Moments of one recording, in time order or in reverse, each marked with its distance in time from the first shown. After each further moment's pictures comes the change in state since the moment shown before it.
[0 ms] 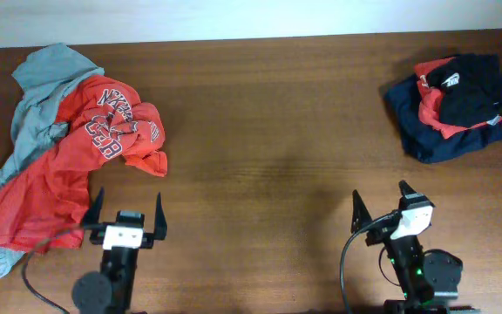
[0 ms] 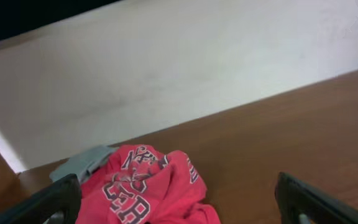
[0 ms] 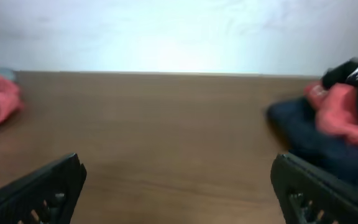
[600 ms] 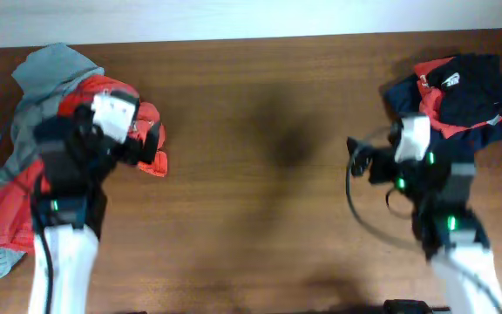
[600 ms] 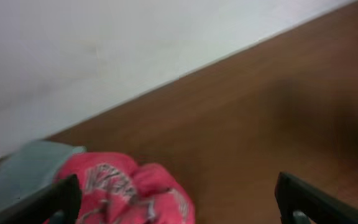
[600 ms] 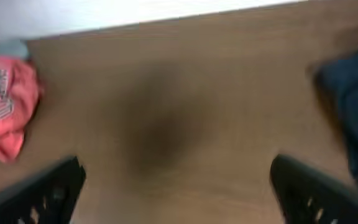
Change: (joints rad) left arm 0.002 1.057 0.893 -0.340 0.202 0.121; right arm 0.002 0.970 0.707 -0.216 -0.111 0.052
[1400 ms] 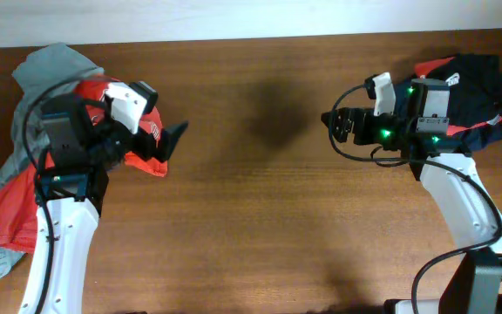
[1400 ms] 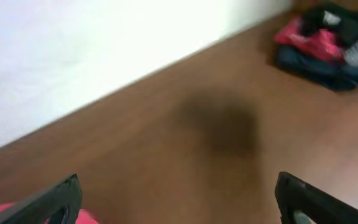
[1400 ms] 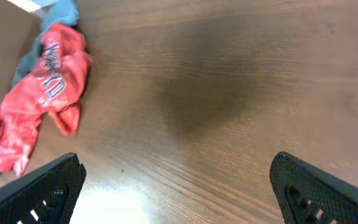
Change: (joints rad) left arm 0.000 0.111 0.047 0.030 0.287 -0.060; right arm 0.000 0.468 0.290 -0.078 -0.263 0.024
